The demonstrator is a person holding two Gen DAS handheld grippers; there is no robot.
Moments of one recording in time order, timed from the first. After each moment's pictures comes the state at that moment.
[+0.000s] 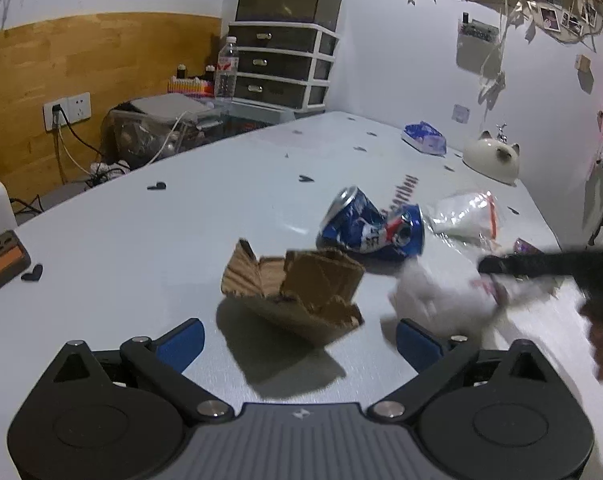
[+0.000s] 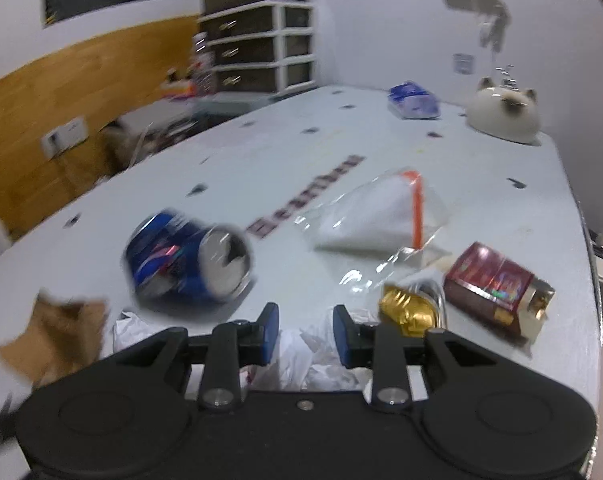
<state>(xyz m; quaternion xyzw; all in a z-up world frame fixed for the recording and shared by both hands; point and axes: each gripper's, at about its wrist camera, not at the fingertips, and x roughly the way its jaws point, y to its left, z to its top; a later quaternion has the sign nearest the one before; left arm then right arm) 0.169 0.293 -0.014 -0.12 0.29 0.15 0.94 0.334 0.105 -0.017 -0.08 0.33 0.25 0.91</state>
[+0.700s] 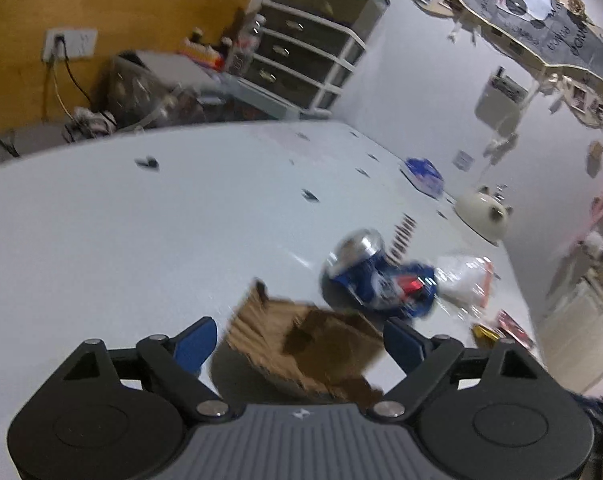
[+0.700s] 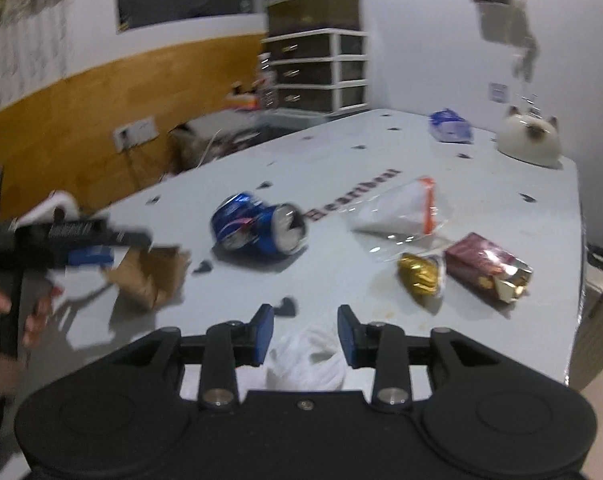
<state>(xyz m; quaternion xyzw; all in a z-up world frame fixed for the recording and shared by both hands) 0.195 0.356 -0.021 -0.26 0.27 0.09 0.92 0.271 0.044 0.005 -0.05 0.29 0.32 0.90</state>
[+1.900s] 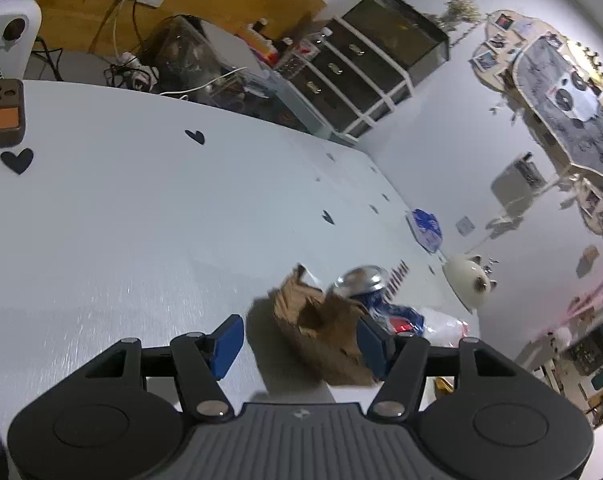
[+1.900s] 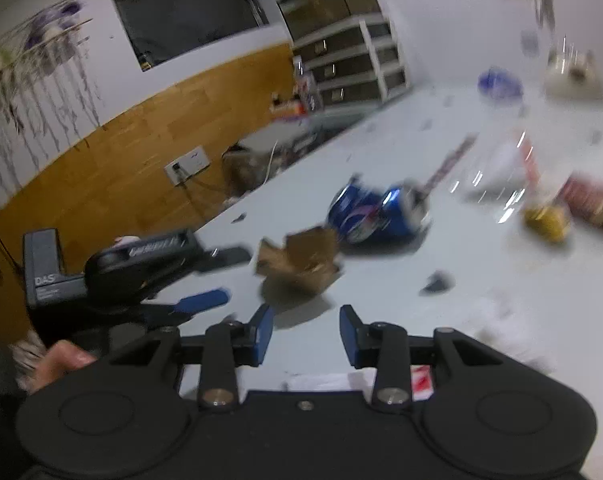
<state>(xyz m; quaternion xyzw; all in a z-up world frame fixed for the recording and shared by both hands) 0.173 0.393 -0.030 -0.41 0.23 0.12 0.88 0.228 0.117 -0.011 0.08 0.35 0.39 0.85</state>
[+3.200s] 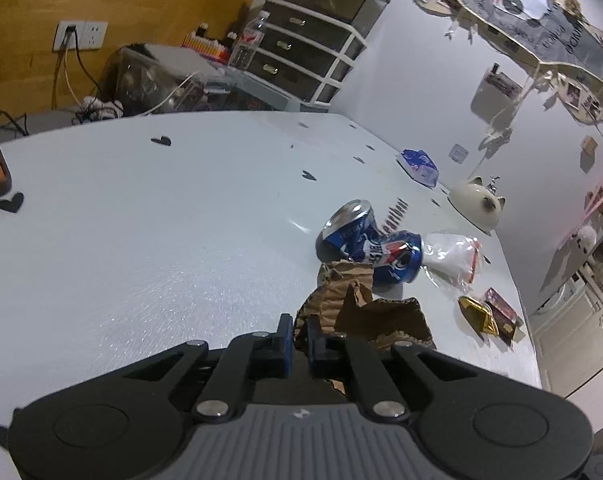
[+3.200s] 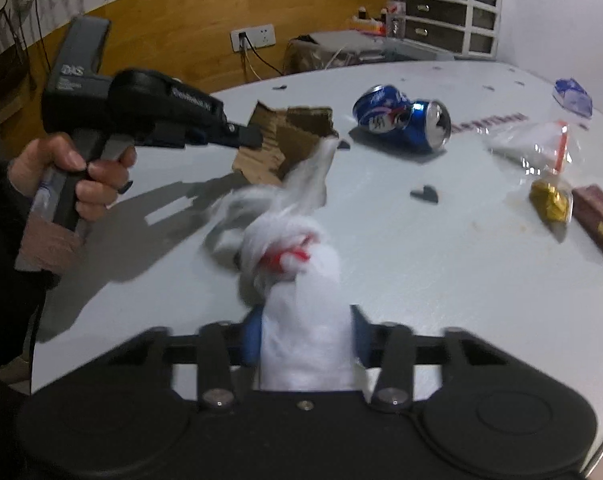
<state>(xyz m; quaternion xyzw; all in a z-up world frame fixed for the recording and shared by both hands) 0.152 0.336 -0.023 -0.26 0.27 0.10 0.92 0.198 0.064 -0.040 -0.16 0.35 0.46 0.80</state>
